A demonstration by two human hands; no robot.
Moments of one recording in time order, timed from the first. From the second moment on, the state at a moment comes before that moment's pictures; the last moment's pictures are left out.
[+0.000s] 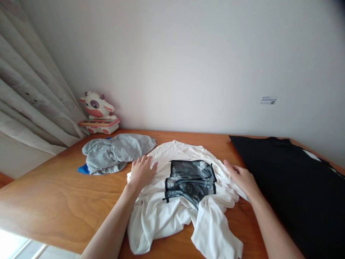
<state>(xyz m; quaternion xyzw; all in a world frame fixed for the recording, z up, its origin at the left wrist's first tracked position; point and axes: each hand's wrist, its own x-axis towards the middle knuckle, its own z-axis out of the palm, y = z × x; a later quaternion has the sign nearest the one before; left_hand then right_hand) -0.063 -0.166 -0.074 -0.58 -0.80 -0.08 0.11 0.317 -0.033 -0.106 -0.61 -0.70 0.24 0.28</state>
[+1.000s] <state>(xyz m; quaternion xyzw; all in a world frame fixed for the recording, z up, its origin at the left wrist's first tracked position) -0.074 -0.157 -0.074 -0.54 -0.71 -0.44 0.12 0.297 -0.050 -0.079 -0.45 -0.66 0.28 0.54</state>
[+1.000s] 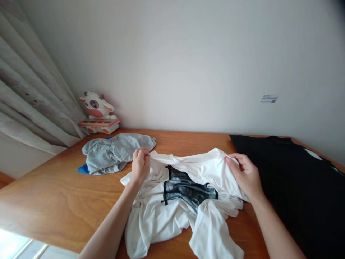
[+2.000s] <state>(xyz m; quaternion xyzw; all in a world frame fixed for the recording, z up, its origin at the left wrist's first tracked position) -0.062 -0.159 -0.085 -0.55 -0.65 -0.52 -0.06 0.298 -0.050 -0.079 -0.41 -0.64 0.29 0.58</state>
